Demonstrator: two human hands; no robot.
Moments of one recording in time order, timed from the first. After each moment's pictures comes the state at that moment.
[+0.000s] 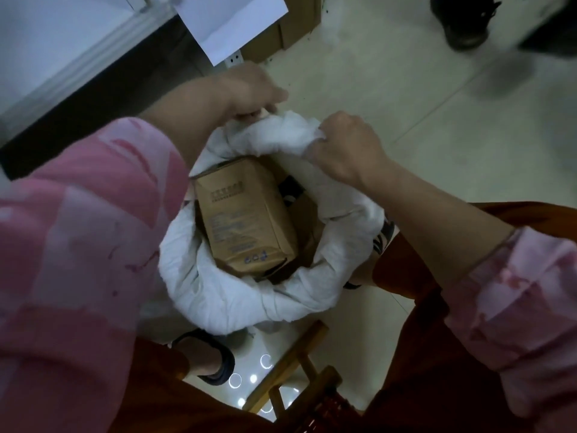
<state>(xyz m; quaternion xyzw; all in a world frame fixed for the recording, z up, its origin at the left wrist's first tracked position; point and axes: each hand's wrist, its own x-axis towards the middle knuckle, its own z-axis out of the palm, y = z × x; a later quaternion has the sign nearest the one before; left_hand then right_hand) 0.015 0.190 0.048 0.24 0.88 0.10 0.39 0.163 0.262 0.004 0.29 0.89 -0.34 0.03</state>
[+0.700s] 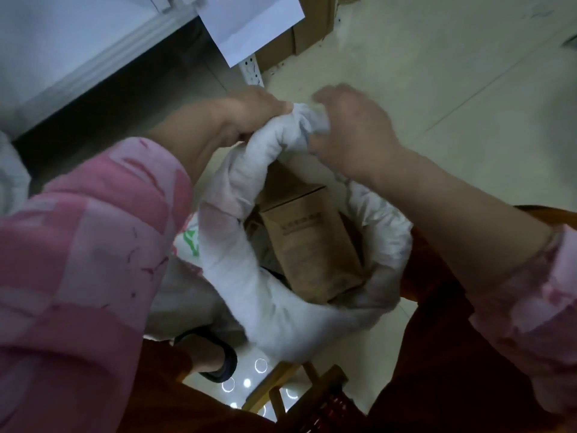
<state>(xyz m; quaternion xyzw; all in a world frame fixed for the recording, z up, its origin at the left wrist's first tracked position) 0.014 0.155 0.038 0.20 0.85 0.29 0.39 0.155 0.248 0.039 0.24 0.95 -0.22 -0.03</state>
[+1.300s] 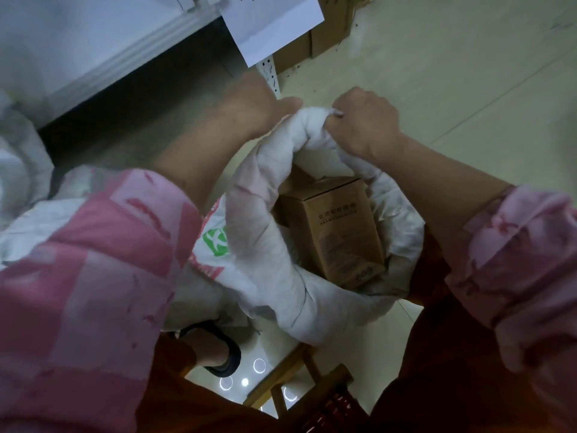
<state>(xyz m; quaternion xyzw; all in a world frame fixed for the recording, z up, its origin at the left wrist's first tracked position) 0.023 0.140 0.052 0.23 0.95 0.12 0.19 0.125 0.259 0.017 0.28 0.93 -0.23 0.00</state>
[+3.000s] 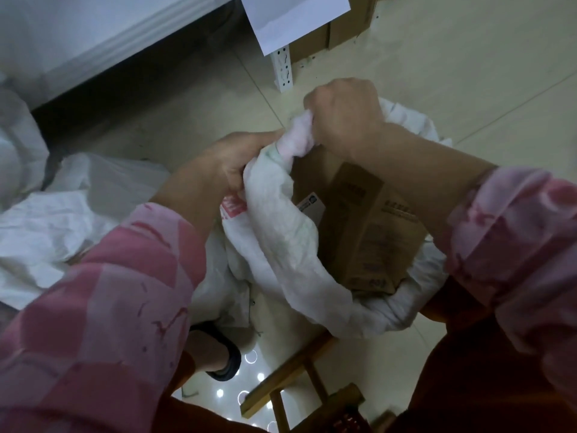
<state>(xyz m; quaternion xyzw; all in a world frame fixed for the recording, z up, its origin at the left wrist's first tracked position) 0.016 0.077 0.008 -0.05 0.74 0.50 0.45 0.071 0.228 0.010 0.07 1.00 -0.04 -0.01</state>
